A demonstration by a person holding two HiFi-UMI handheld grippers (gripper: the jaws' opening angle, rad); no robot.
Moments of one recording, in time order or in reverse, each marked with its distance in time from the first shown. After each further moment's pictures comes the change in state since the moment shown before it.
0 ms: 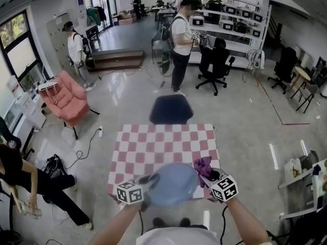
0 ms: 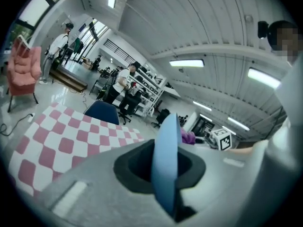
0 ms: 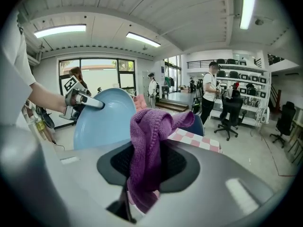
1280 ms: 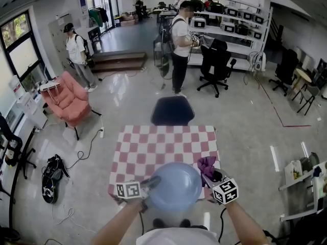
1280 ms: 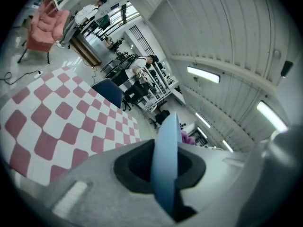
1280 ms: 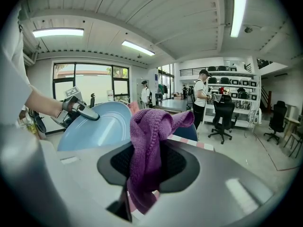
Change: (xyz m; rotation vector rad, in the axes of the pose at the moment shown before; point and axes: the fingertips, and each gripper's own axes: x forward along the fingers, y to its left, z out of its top) left arm 0.000 0.011 -0.019 -0.338 0.024 -0.050; right arm -0.013 -0.005 0.010 0.027 -0.098 -0.083
